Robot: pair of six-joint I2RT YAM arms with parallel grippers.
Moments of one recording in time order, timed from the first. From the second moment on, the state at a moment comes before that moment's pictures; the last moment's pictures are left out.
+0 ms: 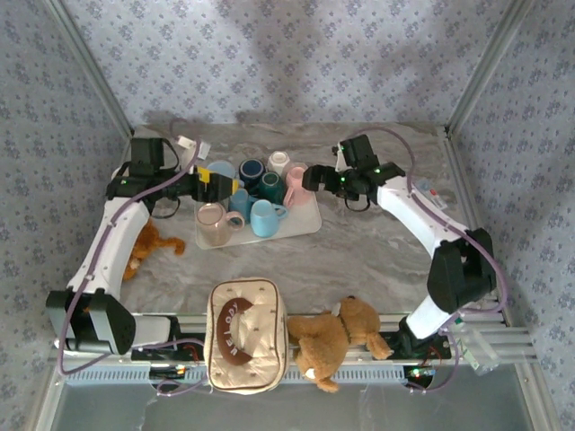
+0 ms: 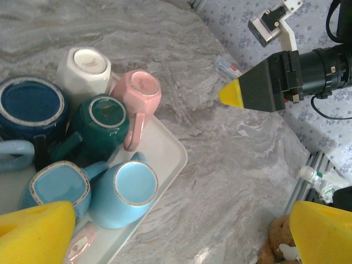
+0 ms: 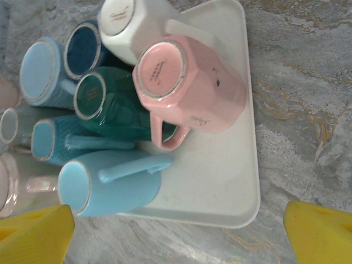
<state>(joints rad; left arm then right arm) -0.10 1.31 1.24 -0.69 0.84 0.01 0.43 1.62 1.35 -0.58 -0.25 0.53</state>
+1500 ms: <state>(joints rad) -0.14 1.36 1.24 -0.74 0.69 -0.08 0.52 2.08 1.76 -0.63 -0.01 0.78</state>
